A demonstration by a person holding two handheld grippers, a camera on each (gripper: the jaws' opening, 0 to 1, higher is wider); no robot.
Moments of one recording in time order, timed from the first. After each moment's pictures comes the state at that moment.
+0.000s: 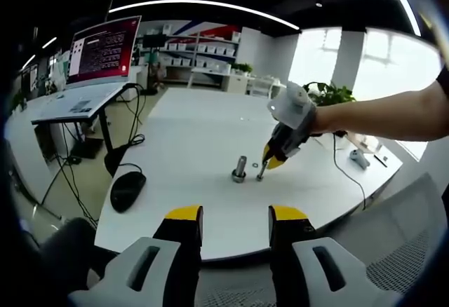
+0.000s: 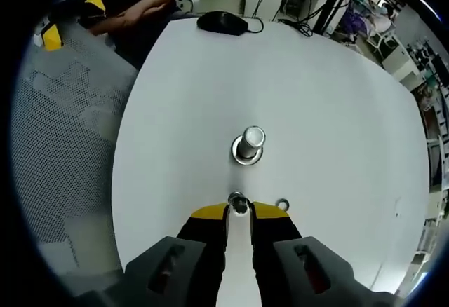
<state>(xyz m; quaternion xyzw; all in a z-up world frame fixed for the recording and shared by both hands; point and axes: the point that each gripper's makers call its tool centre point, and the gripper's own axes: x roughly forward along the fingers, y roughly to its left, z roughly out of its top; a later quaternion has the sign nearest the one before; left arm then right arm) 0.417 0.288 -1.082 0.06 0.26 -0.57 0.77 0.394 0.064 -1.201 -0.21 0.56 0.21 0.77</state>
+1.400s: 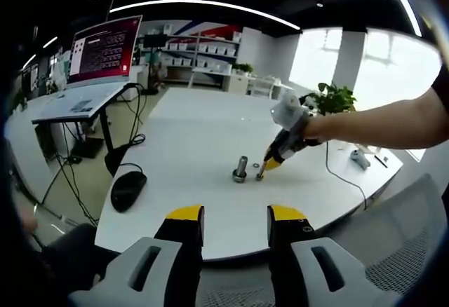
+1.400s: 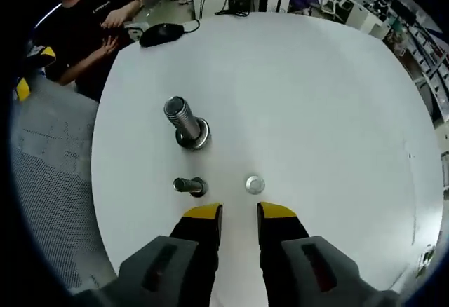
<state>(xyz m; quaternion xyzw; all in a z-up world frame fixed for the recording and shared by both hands) 0.417 0.287 -1.081 0.06 0.26 -0.57 0.78 0.398 0.015 -1.227 -0.07 0.56 0.10 0.82</state>
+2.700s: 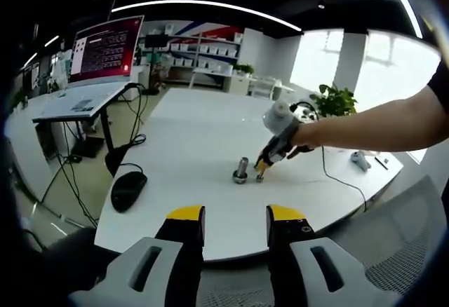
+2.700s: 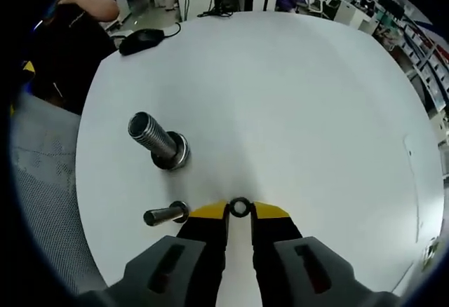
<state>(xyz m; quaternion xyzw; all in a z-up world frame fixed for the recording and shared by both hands) 0.418 0.286 -1.080 0.06 0.26 -0.57 0.78 0.417 0.014 -1.237 -0.07 0.55 0.07 0.83</state>
